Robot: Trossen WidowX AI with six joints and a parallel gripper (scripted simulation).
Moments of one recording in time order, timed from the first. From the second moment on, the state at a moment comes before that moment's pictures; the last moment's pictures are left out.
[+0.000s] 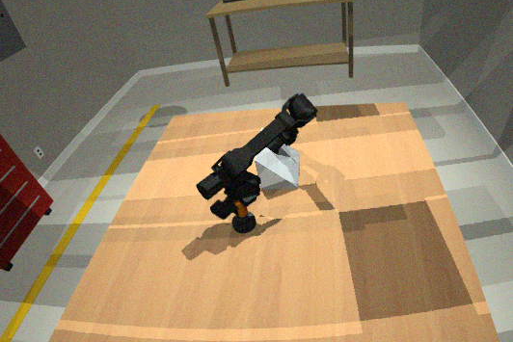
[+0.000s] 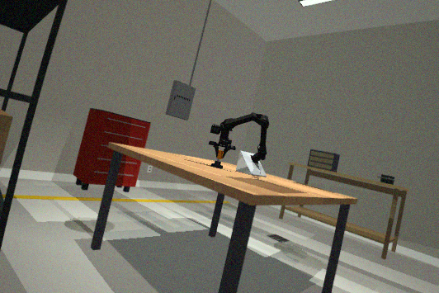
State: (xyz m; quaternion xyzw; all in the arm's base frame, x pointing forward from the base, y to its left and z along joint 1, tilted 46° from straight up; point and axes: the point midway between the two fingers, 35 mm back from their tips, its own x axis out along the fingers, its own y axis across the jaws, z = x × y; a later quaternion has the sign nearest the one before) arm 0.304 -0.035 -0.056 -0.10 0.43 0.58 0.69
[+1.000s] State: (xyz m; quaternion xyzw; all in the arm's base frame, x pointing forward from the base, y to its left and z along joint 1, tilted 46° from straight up) arm 0.308 -0.037 -0.058 -0.11 0.42 0.59 0.68
